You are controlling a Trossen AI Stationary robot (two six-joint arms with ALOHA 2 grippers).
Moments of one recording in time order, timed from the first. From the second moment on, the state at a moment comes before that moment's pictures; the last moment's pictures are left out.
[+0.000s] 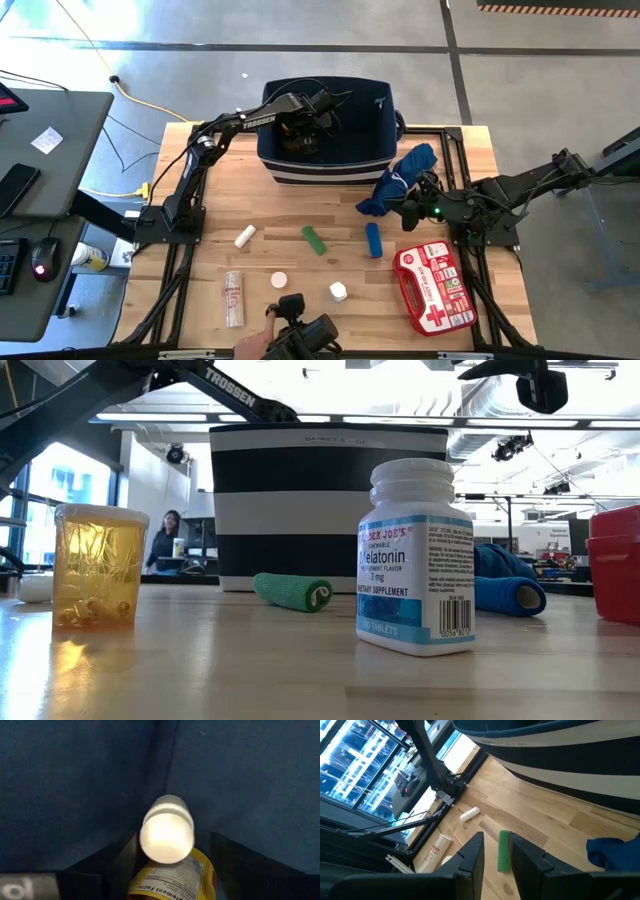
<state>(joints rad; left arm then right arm) 0.60 2.19 1.92 -0.95 -0.28 0.44 0.34 0.90 0.85 -0.42 0.57 1.11</state>
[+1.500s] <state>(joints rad) 0.44 1.98 2.33 -1.30 -0.38 0.04 0.34 0.90 0.85 -0.60 0.47 1.10</state>
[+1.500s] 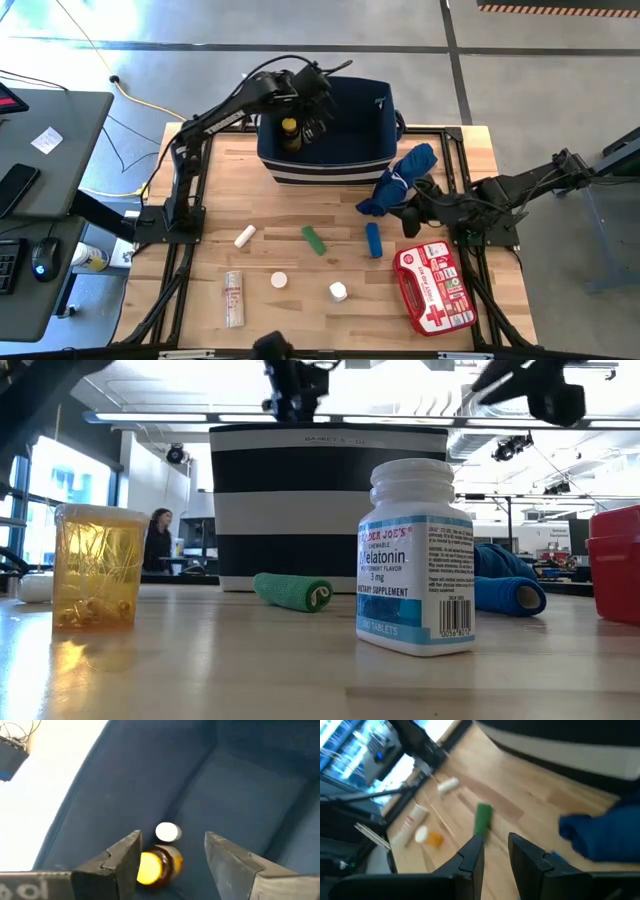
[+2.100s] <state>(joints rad) 0.18 1.76 2.33 -1.42 -0.38 -0.32 0.44 1.10 0.85 -0.62 0.05 1.35</state>
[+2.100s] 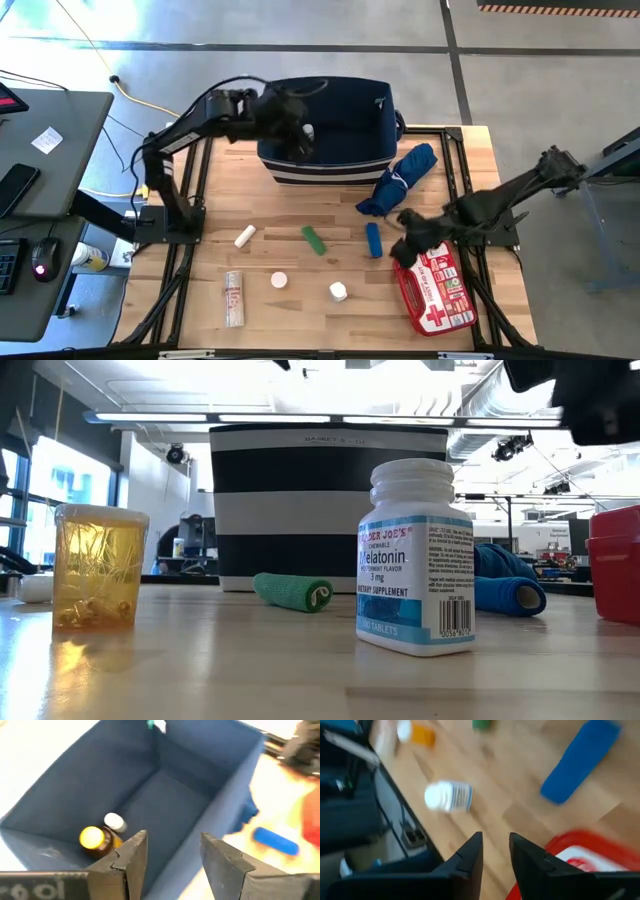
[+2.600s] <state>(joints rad) -0.21 1.71 2.33 -1.36 -0.52 -0.52 0.66 1.25 0.85 -0.40 -0.03 1.64</state>
